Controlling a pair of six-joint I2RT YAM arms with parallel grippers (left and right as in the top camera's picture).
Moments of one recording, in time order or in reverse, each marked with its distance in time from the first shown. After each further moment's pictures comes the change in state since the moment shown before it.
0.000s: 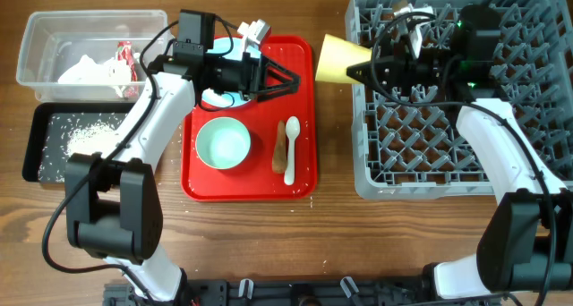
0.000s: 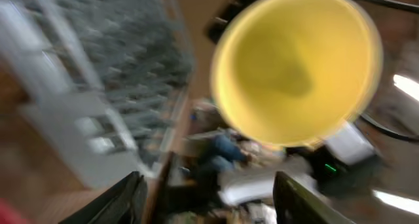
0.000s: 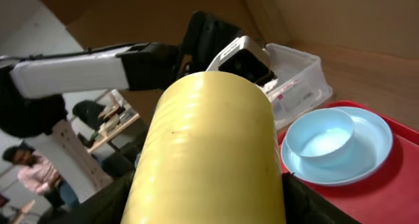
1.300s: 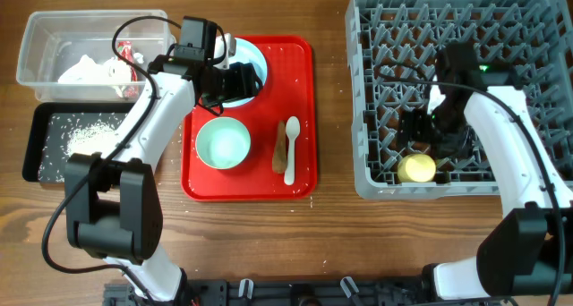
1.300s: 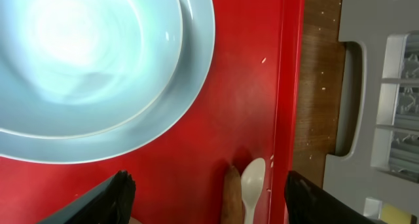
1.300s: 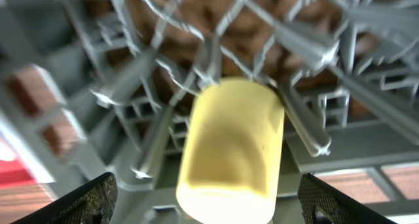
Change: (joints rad) left arm 0.000 -0.001 0.000 -0.195 -1.049 0.004; right arm 0.019 -0.018 0.204 -1.468 1.396 -0.034
